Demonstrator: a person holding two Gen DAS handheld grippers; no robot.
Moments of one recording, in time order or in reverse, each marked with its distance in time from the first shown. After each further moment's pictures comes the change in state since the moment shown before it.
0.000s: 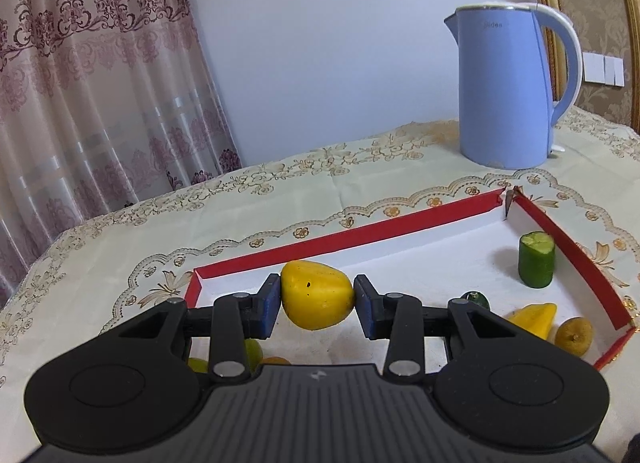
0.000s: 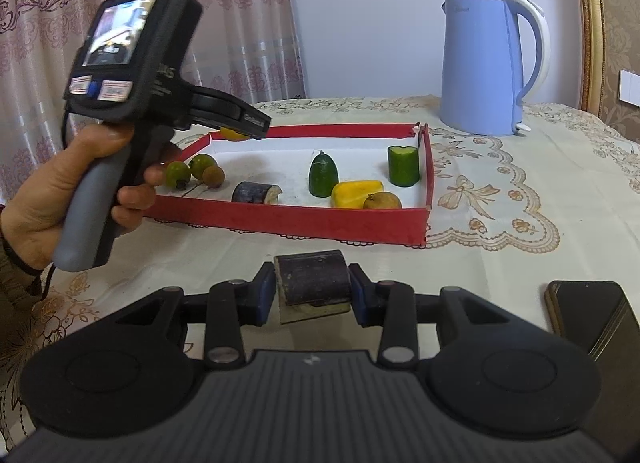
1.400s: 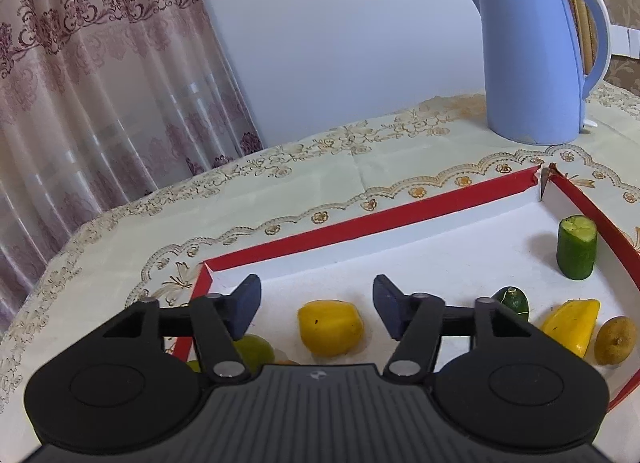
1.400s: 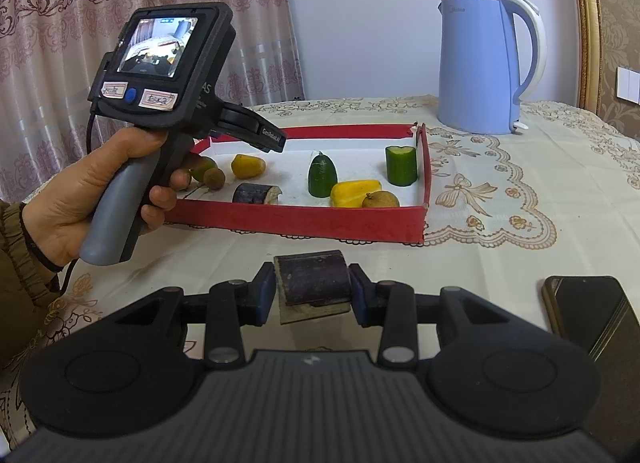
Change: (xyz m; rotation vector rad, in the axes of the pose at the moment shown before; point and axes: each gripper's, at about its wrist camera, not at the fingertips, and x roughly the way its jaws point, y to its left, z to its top) left arm 0.023 -0.005 0.003 0.023 0.058 0.085; right arm -0.003 -0.001 -0.002 0.012 -0.009 -0.001
